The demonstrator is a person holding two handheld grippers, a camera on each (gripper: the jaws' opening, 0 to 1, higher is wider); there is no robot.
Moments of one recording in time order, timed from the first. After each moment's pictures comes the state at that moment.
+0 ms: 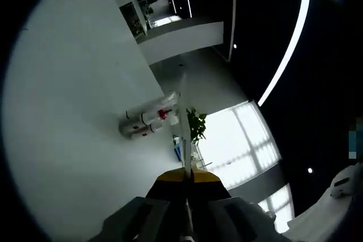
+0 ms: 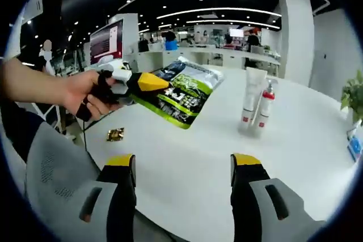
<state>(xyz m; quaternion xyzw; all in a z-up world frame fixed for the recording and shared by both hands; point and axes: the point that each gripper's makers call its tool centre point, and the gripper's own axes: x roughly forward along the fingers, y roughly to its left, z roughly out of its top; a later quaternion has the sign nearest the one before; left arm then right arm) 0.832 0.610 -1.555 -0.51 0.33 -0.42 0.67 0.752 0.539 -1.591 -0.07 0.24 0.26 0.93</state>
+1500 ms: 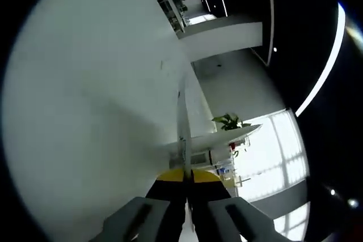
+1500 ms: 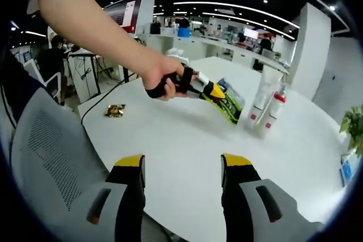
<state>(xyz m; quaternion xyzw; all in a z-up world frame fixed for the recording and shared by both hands) 0.953 0.575 -1.658 -0.49 0.41 -0.31 0.70 0.739 0.555 -1.615 -0.14 0.26 0.30 0.91</state>
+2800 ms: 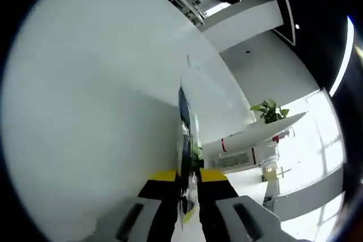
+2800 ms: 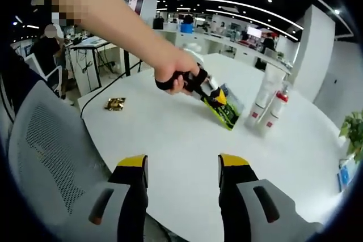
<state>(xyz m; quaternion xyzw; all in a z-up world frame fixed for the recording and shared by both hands) 0.964 0.581 -1.693 -0.36 0.47 -0.24 0.77 0.738 0.555 -1.622 -0.16 0.27 0.30 0.90</state>
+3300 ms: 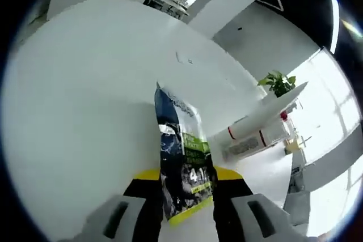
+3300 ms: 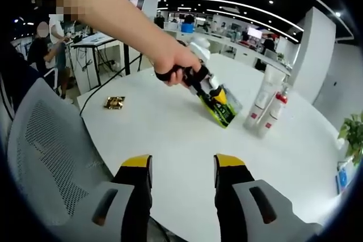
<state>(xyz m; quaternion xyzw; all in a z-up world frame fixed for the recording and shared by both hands) 0.963 0.596 -1.700 -0.19 0.49 -0.26 0.81 0.738 0.554 -1.622 -0.17 0.27 0.30 0.90</state>
